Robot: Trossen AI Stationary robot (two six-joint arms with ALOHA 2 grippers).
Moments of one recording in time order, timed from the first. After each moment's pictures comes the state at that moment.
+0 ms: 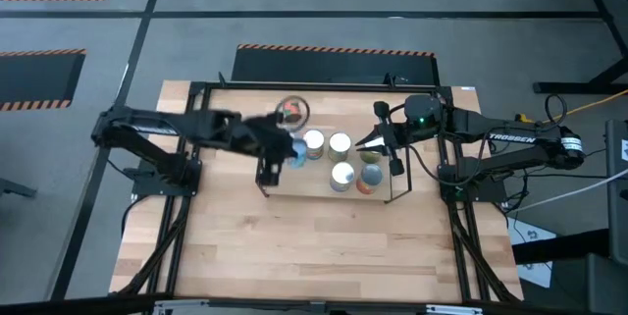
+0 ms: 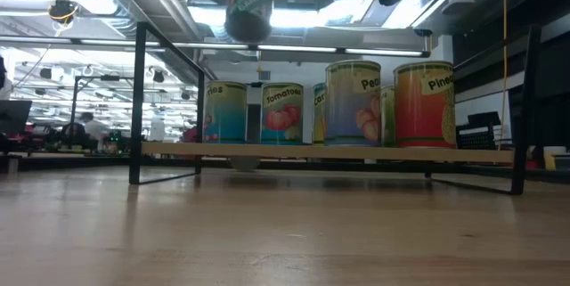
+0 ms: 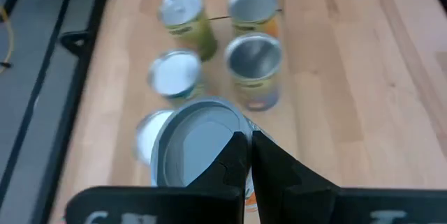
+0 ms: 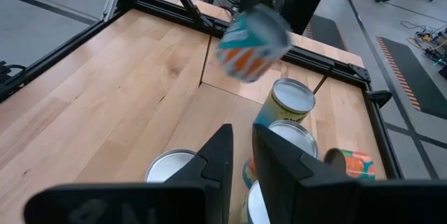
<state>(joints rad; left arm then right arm) -0.07 1.36 1.37 -0.73 -0.18 0.09 -0.18 1.06 0.91 -0.27 -0.31 -0.39</state>
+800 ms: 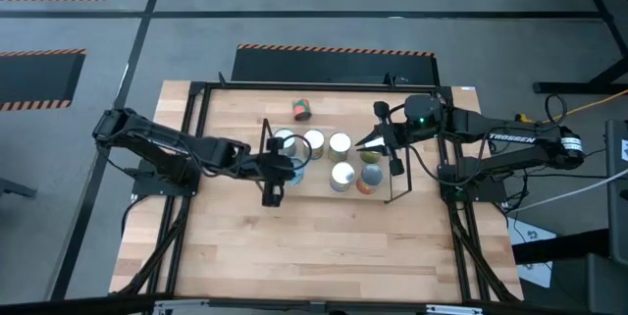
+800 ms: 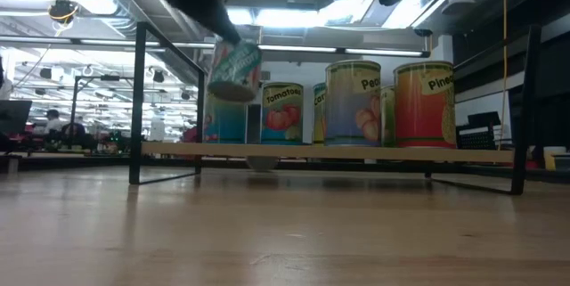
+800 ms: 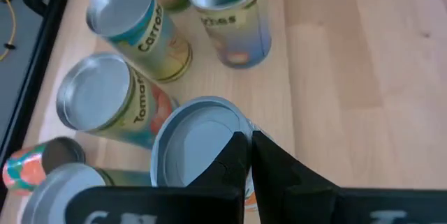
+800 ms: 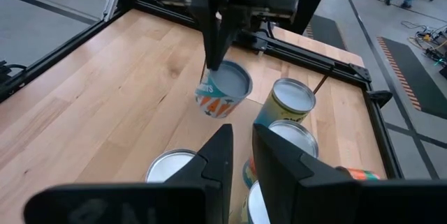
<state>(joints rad) -0.19 1.37 1.05 -0.47 -0.30 0.00 -0.18 1.06 0.91 -0.27 -0.31 -0.39</state>
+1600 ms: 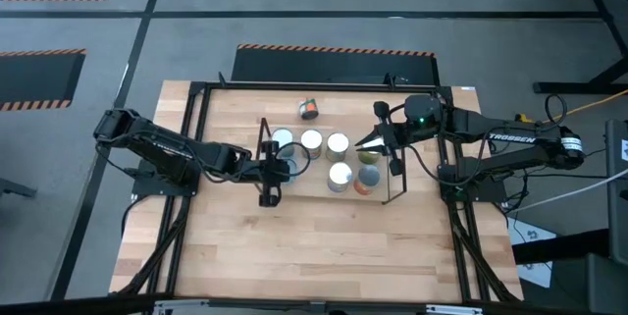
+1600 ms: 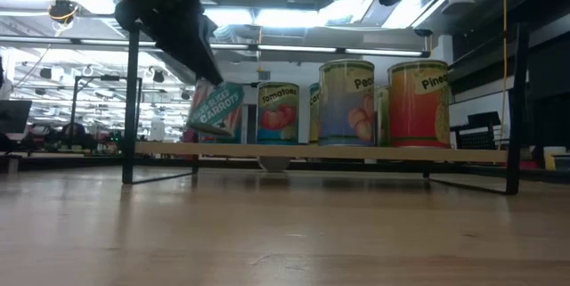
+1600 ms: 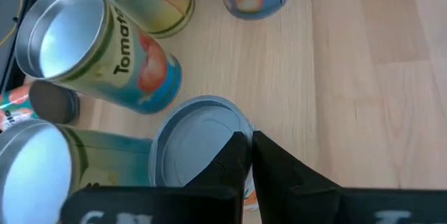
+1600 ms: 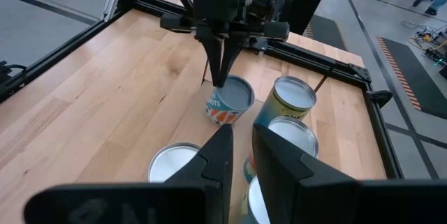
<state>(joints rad) -0.19 1.38 0.91 -0.43 -0.35 -0.02 -0.18 1.06 0.91 -0.27 -0.31 -0.39</state>
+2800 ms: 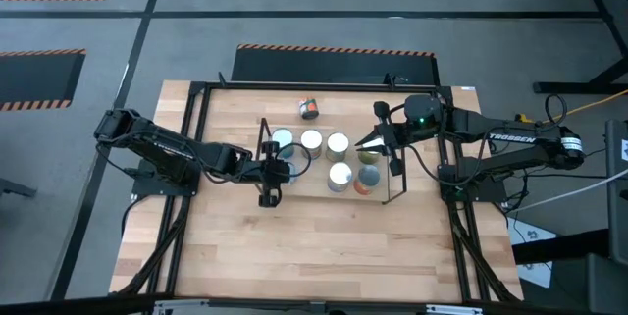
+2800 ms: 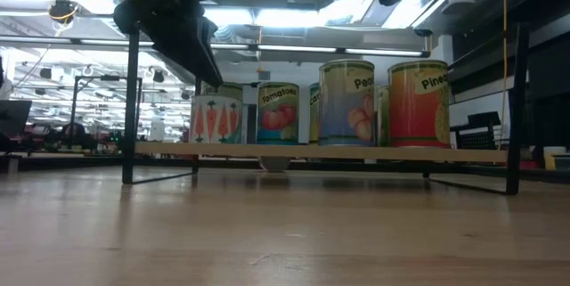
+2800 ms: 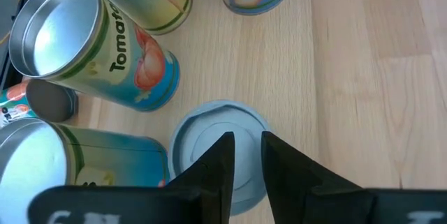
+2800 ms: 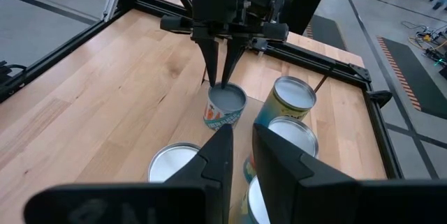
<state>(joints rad) -0.19 1.39 0.92 -0.43 -0.35 -0.02 -0.18 1.06 0.91 -0.27 -0.31 -0.39</state>
